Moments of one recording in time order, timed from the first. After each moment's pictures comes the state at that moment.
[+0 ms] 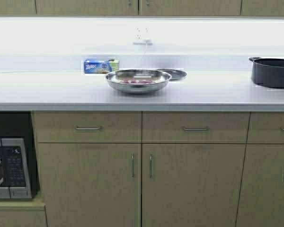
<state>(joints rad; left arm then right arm) 0.00 -0.96 1.17 0.00 -0.29 0.00 0.01 -0.96 1.17 0.00 -0.29 0.00</state>
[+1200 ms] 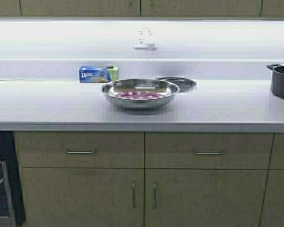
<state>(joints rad) -0.01 -0.91 1.19 0.01 -0.32 0.00 0.01 -0.93 1.18 -0.02 -0.28 0.03</state>
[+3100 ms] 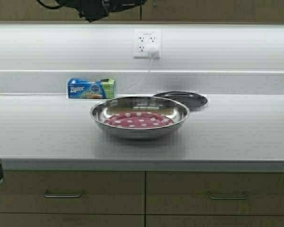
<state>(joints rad) -0.61 0.34 0.29 -0.41 -0.94 0.26 0.63 0.30 0.13 0.62 -0.71 -0.52</state>
